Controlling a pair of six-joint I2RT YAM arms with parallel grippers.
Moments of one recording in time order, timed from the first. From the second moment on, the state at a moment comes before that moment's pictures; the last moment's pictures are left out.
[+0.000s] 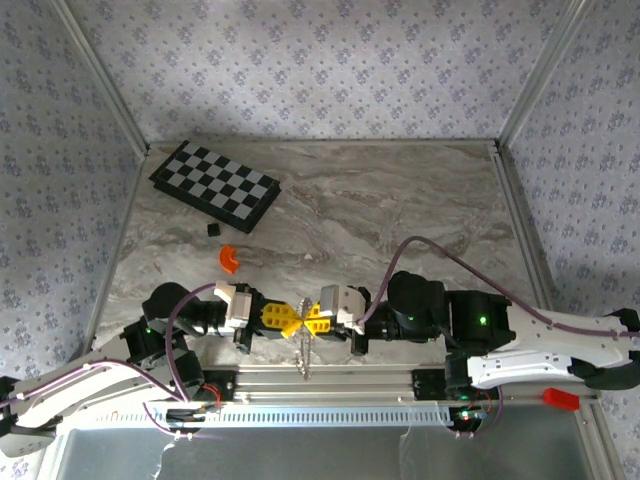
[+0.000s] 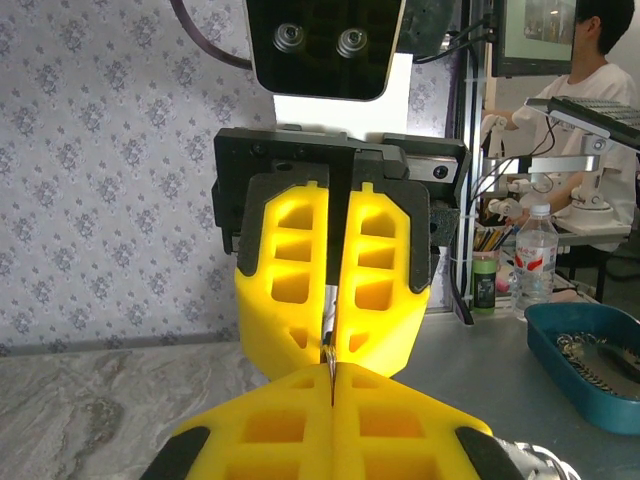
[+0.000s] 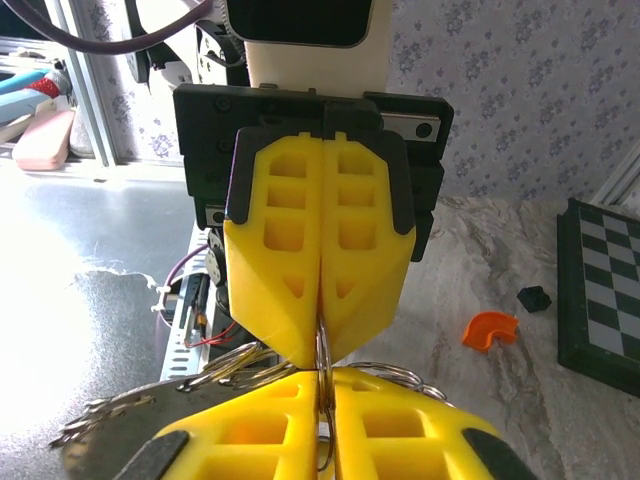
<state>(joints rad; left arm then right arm) -1.12 0.53 0.57 0.15 0.53 -0.06 1.46 0.91 1.09 -0.45 0.01 -0.15</state>
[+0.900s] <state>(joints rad) -1.12 0.55 0.73 -0.27 0.33 0.08 1.42 1.16 1.40 -0.93 0.13 -0.26</state>
